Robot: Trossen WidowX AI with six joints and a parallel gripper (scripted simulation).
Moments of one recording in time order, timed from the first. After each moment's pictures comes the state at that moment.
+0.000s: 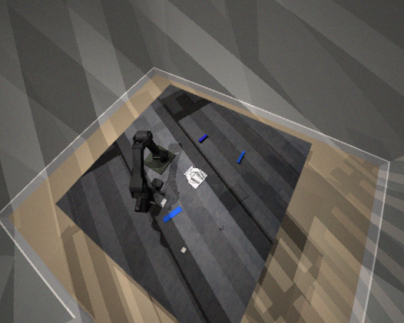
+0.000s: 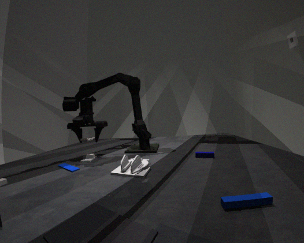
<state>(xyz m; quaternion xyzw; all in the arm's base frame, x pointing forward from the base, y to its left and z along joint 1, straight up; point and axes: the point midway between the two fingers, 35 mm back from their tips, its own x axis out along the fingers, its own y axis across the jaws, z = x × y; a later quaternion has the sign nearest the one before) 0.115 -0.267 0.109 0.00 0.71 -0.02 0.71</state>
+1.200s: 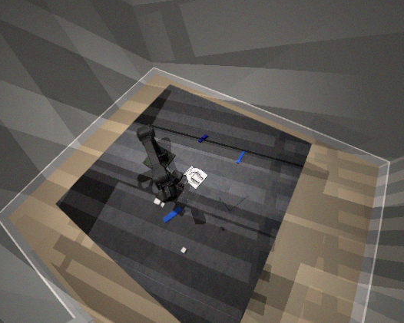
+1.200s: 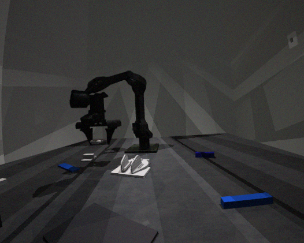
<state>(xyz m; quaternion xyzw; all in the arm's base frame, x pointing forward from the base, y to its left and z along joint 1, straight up) 0.191 -0.180 0.110 0.04 0.70 -0.05 0.71</state>
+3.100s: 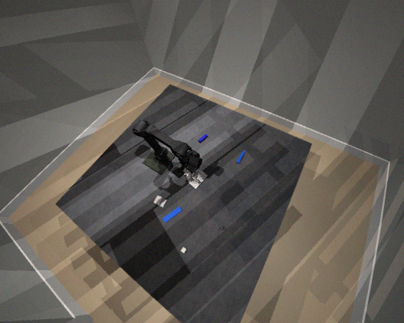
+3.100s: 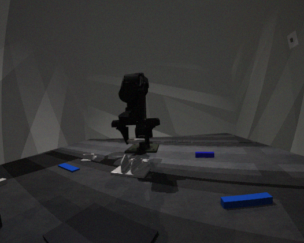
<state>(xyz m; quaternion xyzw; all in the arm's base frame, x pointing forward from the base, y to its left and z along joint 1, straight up) 0.216 -0.019 0.107 0.11 0.69 -0.11 0.70</state>
